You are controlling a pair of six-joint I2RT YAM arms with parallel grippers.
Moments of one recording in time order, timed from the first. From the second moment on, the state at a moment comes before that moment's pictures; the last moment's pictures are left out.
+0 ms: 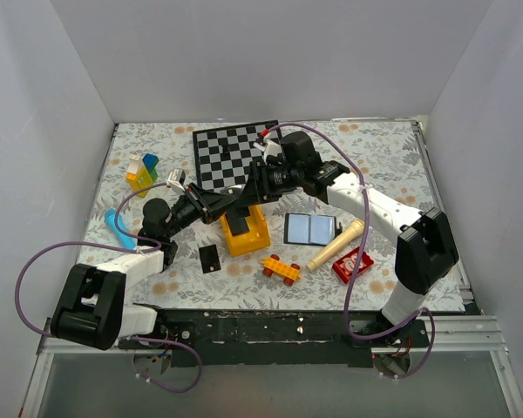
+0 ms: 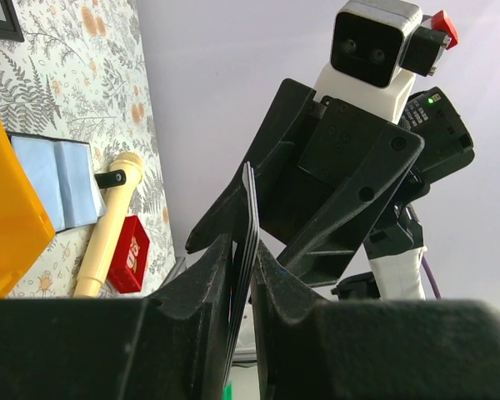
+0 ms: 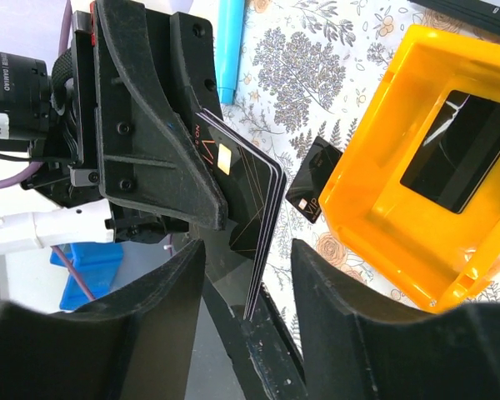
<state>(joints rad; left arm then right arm) -0.24 1.29 0.40 0.97 0.66 -1.49 0.70 1.70 1.41 -0.30 -0.69 0.56</state>
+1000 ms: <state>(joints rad) -0.24 1.29 0.39 1.00 0.66 -1.50 0.71 1.71 1.41 -0.28 -0.68 0.57</state>
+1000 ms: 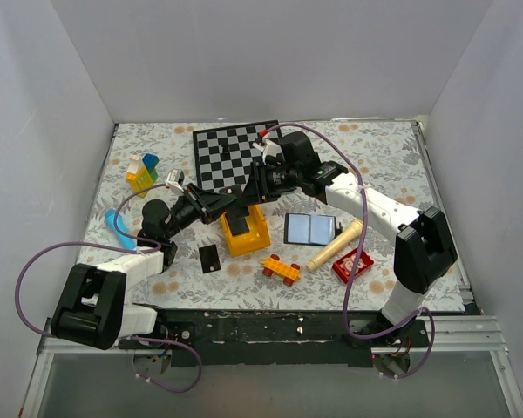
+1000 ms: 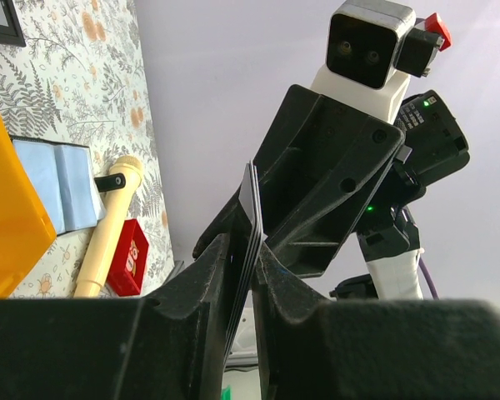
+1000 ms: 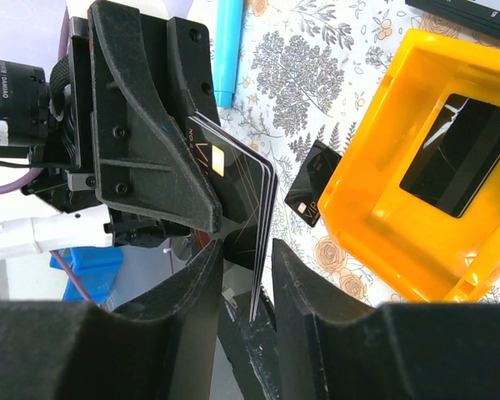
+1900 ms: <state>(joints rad) -0.24 1.30 0.38 1.00 0.65 -1.52 0.71 1.71 1.41 -0.29 -0.64 0.57</state>
